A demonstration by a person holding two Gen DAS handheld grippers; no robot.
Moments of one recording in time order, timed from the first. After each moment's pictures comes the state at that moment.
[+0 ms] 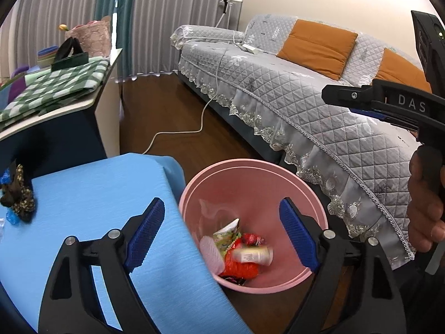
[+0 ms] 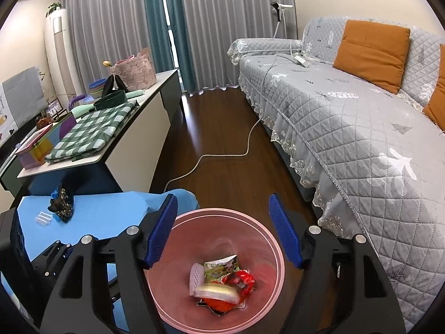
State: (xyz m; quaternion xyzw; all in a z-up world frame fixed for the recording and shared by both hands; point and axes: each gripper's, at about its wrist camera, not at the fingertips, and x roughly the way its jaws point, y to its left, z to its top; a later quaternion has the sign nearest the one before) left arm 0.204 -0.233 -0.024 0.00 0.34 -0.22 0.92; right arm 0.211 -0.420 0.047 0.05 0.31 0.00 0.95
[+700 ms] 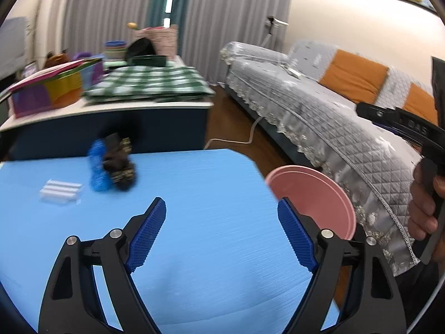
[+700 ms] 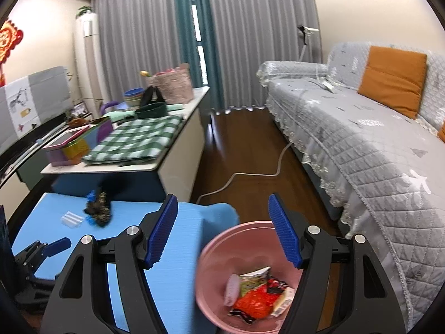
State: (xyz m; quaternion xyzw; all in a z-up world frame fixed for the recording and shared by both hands) left arm 0.145 -0.085 0.001 -0.05 0.31 -0.12 0.94; right arm 0.178 -0.330 0.069 0.03 0.25 0.06 0.97
